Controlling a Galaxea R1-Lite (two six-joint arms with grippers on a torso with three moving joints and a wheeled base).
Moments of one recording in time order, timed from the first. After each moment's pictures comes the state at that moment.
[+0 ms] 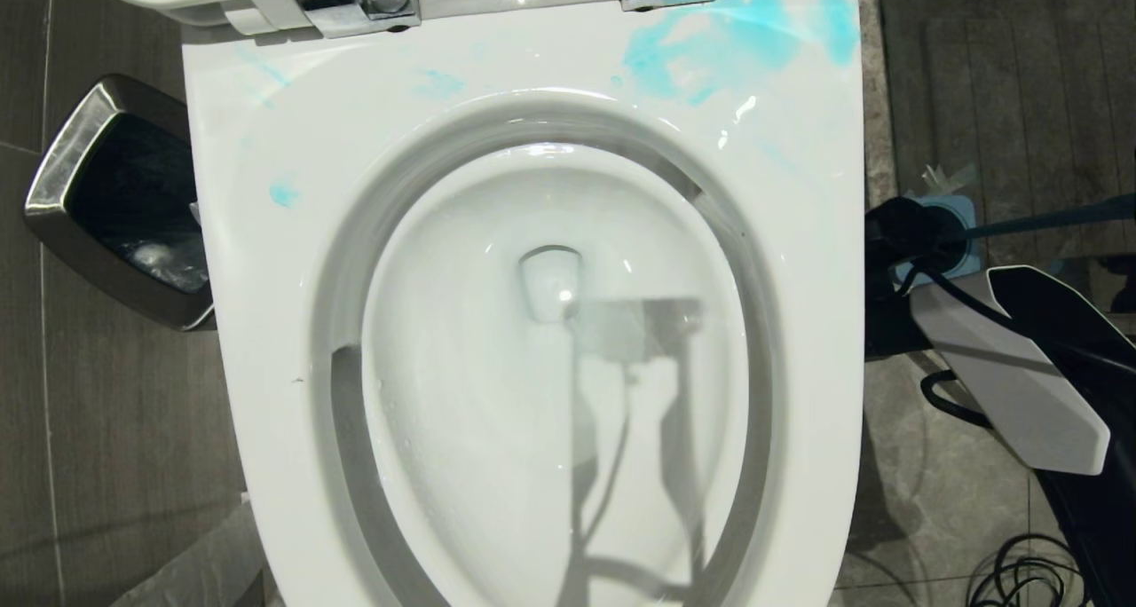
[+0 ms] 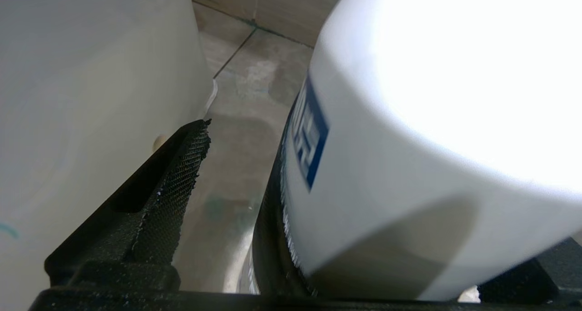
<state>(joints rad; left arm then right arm) 0.00 0.00 0.00 0.00 0.00 0.00 0.17 2.50 -1.79 -1.52 0.17 -0.37</state>
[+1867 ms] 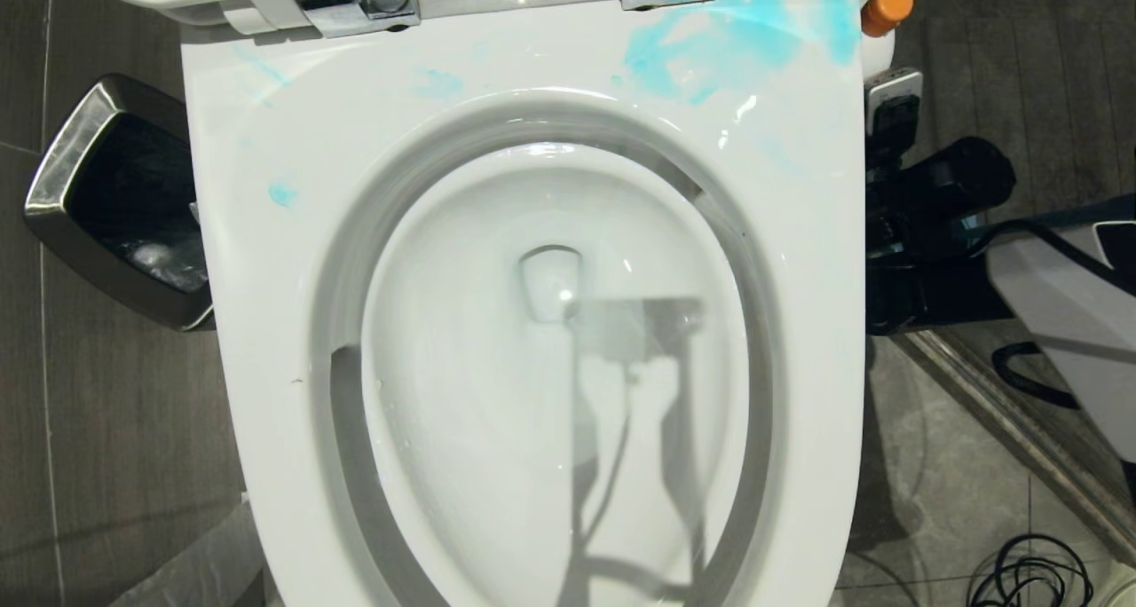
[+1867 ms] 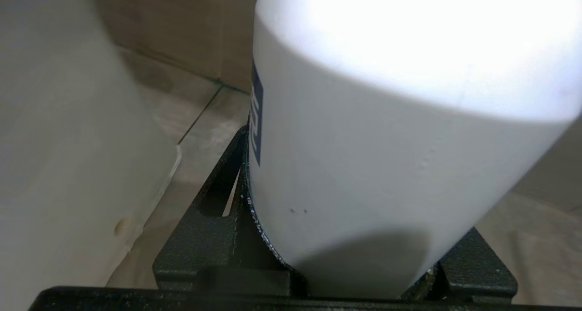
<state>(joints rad) 0.00 0.00 0.00 0.00 0.00 0.00 0.17 2.29 -1.69 -1.49 0.14 -0.37</state>
